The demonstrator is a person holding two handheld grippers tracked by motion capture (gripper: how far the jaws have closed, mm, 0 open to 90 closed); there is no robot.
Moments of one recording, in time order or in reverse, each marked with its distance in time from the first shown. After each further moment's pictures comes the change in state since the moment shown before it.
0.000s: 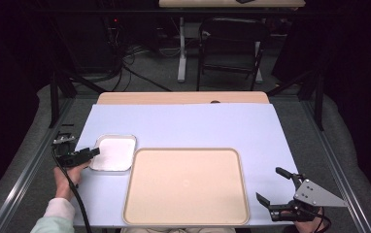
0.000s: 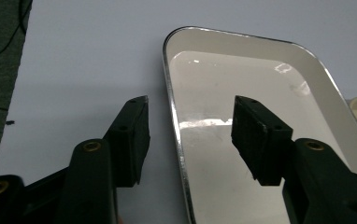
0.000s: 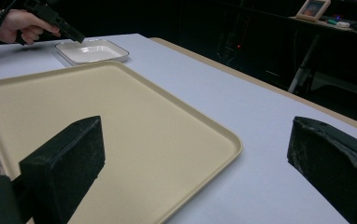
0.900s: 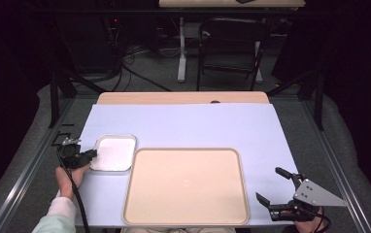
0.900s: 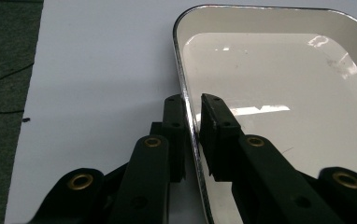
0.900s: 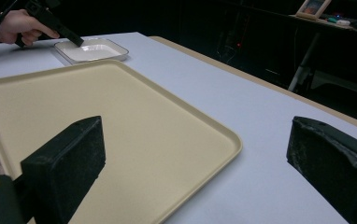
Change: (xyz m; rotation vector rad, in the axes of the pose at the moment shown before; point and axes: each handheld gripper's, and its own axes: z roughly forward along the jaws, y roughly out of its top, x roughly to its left) left arm -0.009 -0.005 0.006 0.034 0.109 0.109; right arm 0.000 0.000 0.000 0.007 -0.002 -0.003
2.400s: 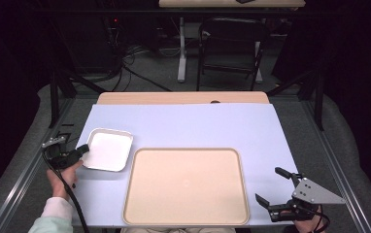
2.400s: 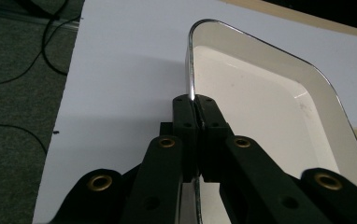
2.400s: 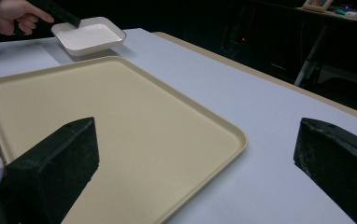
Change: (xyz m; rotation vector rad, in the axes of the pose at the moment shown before) left arm 0.010 0.003 -0.033 -0.181 -0.081 -0.146; right arm -0.001 0.000 0.003 0.018 0.019 0.018
